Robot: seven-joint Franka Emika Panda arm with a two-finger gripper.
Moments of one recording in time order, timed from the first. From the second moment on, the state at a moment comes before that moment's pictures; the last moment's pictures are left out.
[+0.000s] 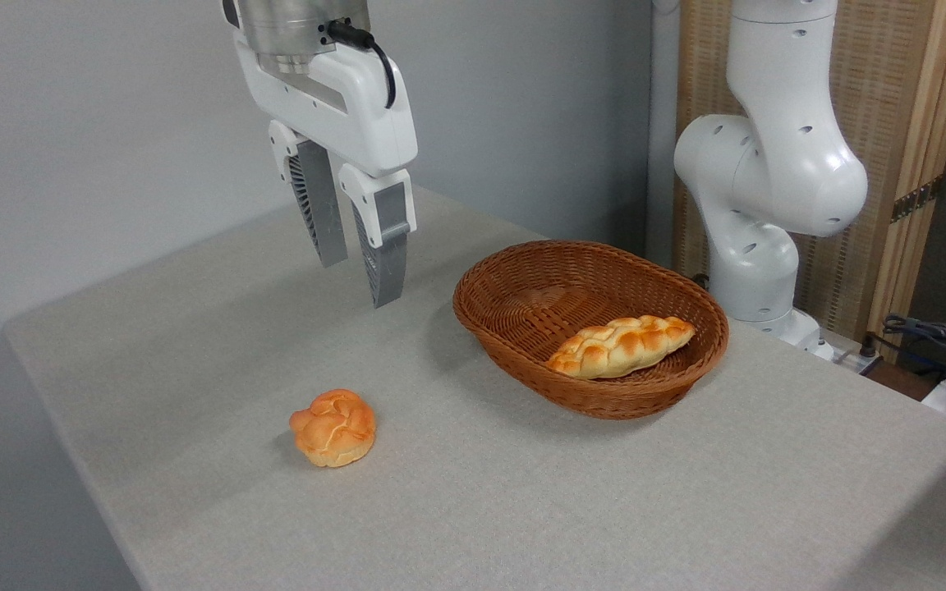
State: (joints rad) arm -0.12 -0.01 0.07 -1.58 -0.06 1.59 0.77
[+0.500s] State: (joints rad) arm -0.11 -0.01 0.05 -1.58 -0.06 1.59 0.77
